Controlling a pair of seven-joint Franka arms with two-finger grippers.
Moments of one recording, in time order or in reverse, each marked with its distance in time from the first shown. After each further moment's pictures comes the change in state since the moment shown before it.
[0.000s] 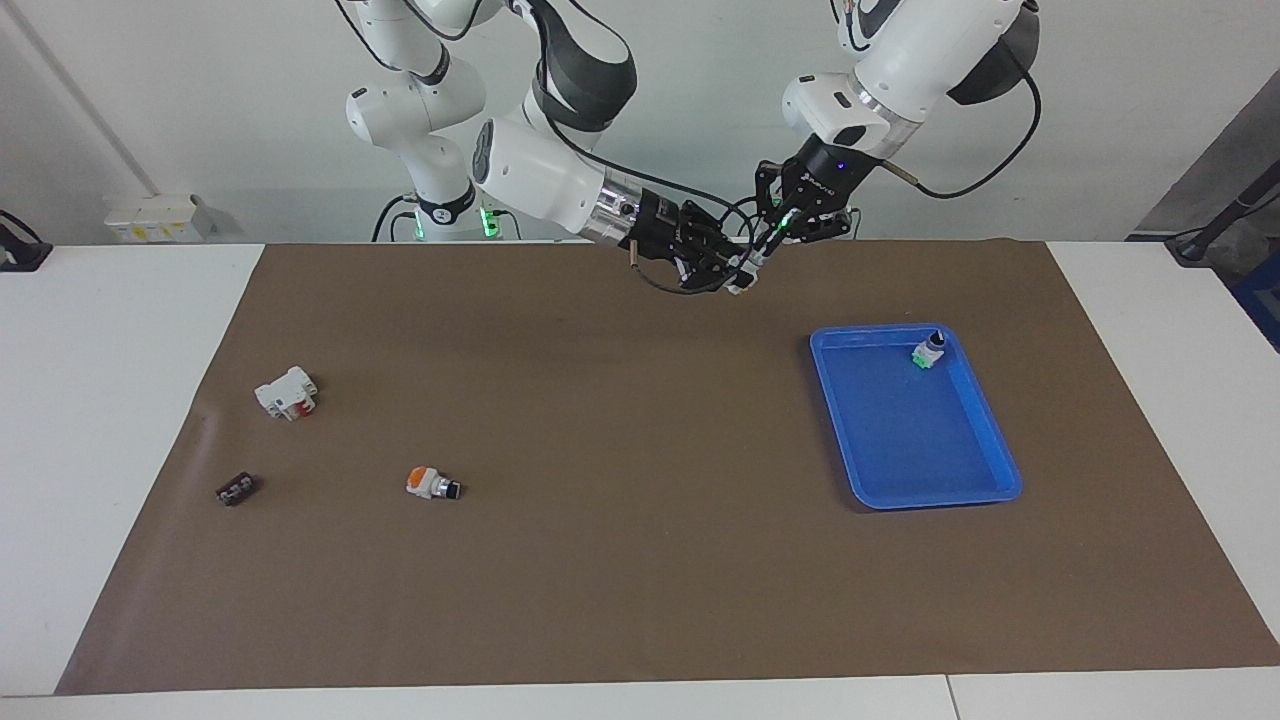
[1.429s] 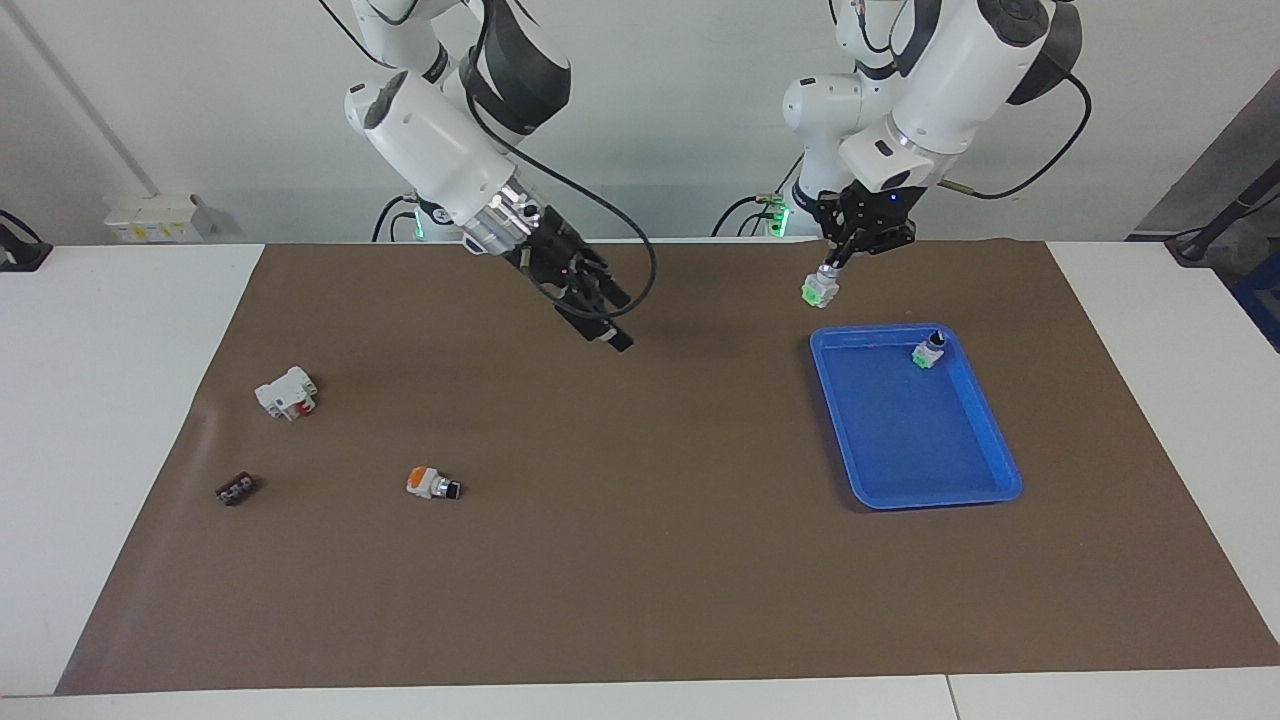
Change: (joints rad) left arm 0.141 -0.052 0.011 -0.124 0.230 -0.124 -0.002; right arm -0.224 -0.061 -0.030 0.029 -0.616 -0.045 -0.007
